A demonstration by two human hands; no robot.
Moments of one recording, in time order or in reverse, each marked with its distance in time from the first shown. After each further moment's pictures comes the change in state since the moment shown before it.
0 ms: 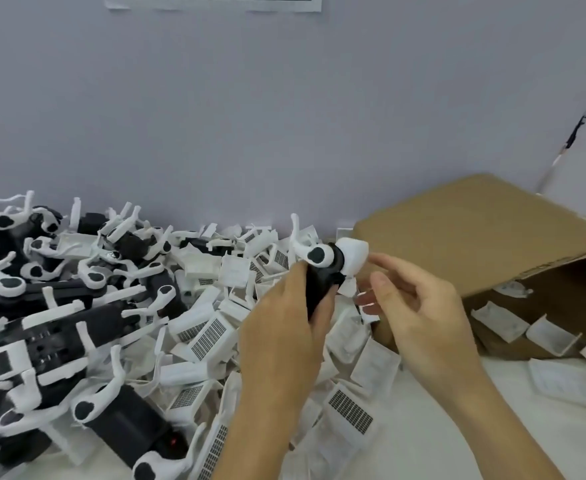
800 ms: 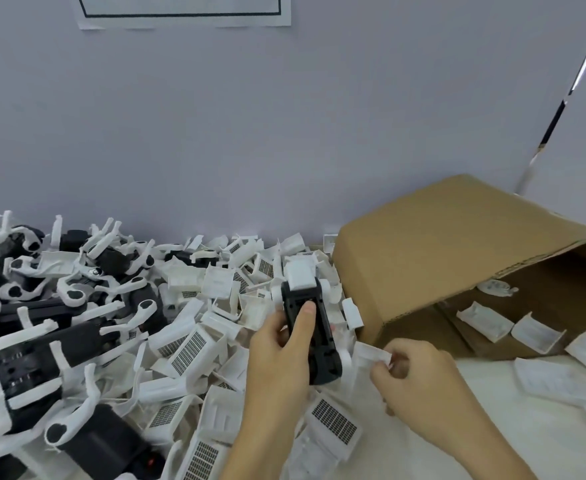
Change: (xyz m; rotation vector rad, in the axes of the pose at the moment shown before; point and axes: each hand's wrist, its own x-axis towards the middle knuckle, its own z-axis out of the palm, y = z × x) left_hand -0.015 0.013 0.023 -0.931 -0.142 -0.709; right_hand -0.032 0.043 -0.034 -0.545 -0.183 0.403
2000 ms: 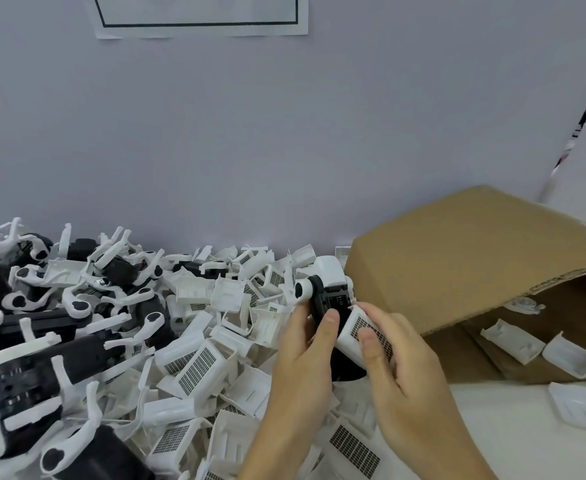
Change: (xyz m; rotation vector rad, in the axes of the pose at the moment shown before) left_hand 0.018 -0.004 0.000 0.007 -0.167 0.149; right_hand 0.011 -0.030 0.037 0.339 0.257 -0.449
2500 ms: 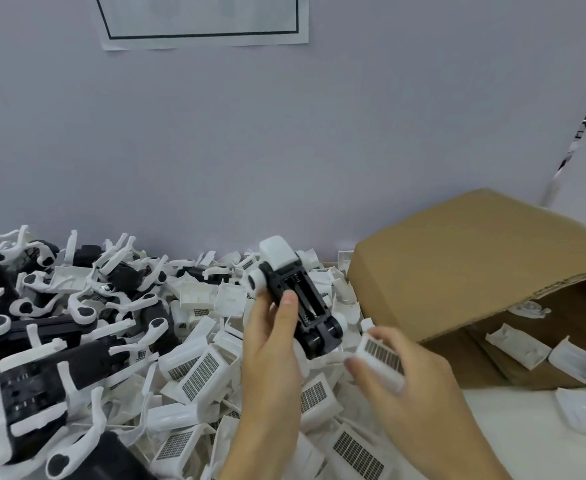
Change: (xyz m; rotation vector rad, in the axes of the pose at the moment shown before) left_hand 0.005 0.011 -0.013 -0.261 0.203 0.049; right_hand 0.000 0.008 -0.015 -0.236 -0.138 0.164
